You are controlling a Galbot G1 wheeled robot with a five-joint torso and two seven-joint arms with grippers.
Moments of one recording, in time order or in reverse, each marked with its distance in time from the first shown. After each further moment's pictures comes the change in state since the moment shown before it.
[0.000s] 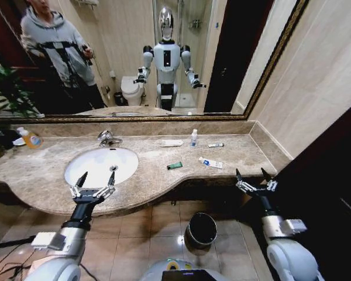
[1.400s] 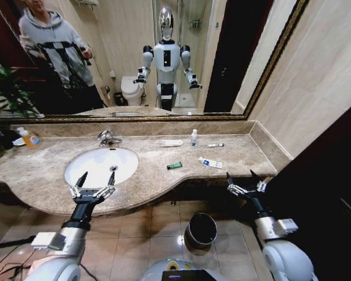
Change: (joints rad) left arm 0.000 0.000 0.000 0.000 0.000 0.000 0.000; right arm 0.060 -0.001 -0.048 0.010 -0.026 -0.105 -0.059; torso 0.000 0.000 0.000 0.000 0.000
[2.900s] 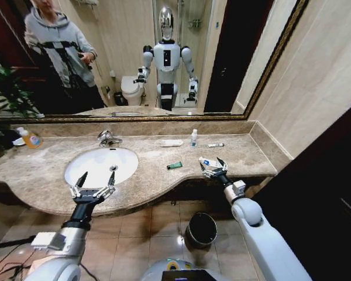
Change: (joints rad) left arm 0.000 0.000 0.000 0.000 0.000 0.000 0.000; right arm 0.531 -0.152 -0.337 -0.441 -0.004 -0.124 0.027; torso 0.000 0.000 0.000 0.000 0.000
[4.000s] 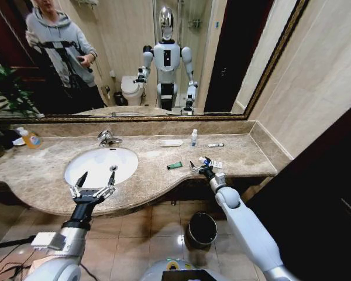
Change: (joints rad) left arm 0.000 0.000 0.000 0.000 0.000 0.000 0.000; right arm 0.221 0.039 -0.141 -0.291 -0.009 0.028 0.016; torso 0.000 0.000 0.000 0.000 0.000
